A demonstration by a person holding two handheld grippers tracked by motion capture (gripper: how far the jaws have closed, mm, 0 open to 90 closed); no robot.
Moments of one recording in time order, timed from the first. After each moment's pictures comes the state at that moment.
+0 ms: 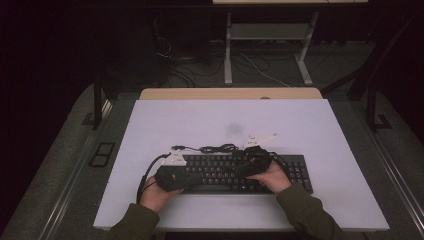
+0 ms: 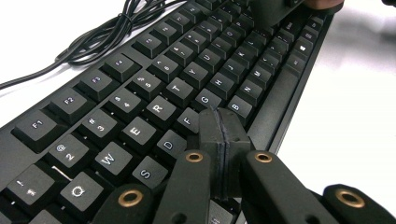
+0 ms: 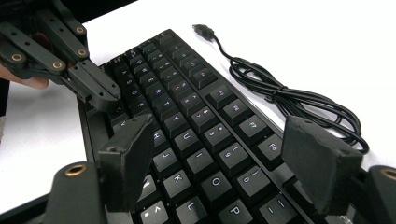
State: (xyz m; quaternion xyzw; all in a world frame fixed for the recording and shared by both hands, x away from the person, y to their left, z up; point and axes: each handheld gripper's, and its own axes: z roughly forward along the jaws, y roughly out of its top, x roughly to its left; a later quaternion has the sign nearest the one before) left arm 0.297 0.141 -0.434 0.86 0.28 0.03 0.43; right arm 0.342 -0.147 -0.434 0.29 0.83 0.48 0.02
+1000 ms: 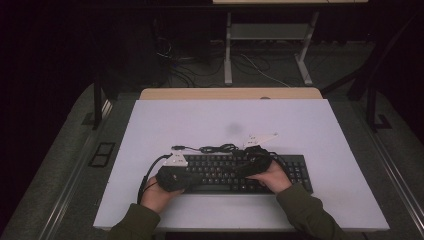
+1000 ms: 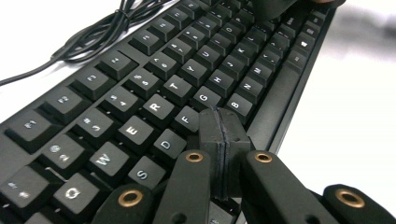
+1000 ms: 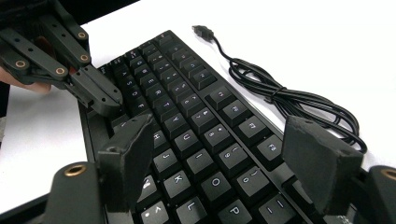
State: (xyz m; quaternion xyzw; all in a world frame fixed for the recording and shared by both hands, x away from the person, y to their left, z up) left arm 0.297 0.139 -0.435 0.86 0.28 0.04 0.42; right arm 0.342 -0.148 -0.433 0.29 0.83 0.48 0.02
